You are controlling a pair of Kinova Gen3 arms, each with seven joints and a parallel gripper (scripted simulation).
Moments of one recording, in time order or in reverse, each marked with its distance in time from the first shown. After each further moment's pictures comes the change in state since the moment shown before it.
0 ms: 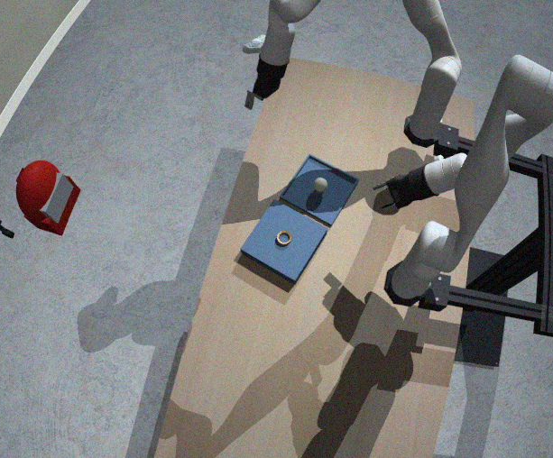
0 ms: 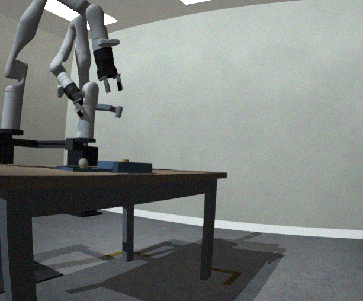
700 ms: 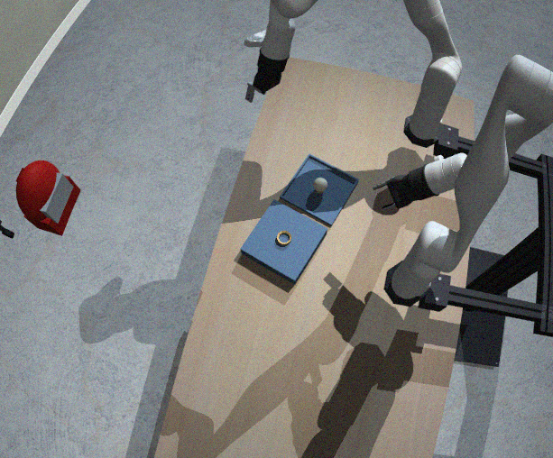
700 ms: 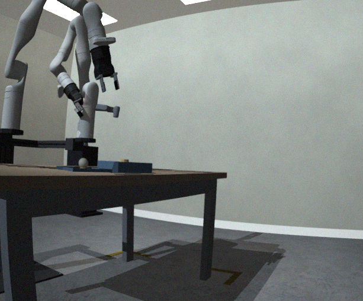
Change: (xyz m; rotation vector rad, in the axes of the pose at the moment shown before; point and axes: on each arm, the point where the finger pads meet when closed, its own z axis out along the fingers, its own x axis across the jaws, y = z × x) left arm 0.000 0.000 0.000 0.000 0.000 0.000; right arm 0.024 -0.013 -0.004 0.010 0.015 0.110
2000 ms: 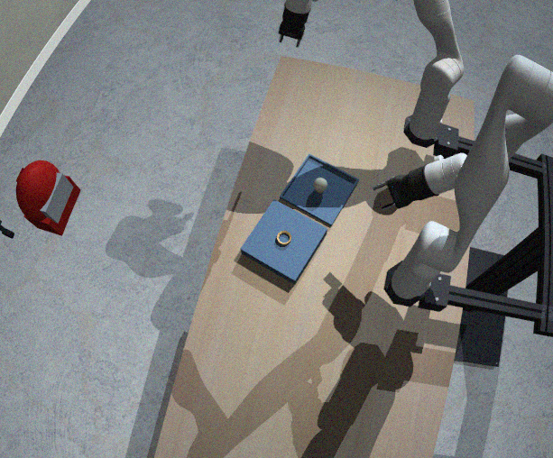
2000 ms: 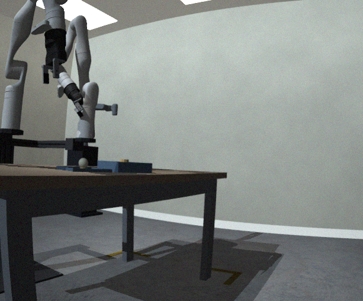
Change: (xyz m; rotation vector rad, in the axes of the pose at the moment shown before) left arm 0.000 0.000 0.000 0.000 0.000 0.000; right arm 0.246 -0.082 -0.056 0.134 0.100 1.128
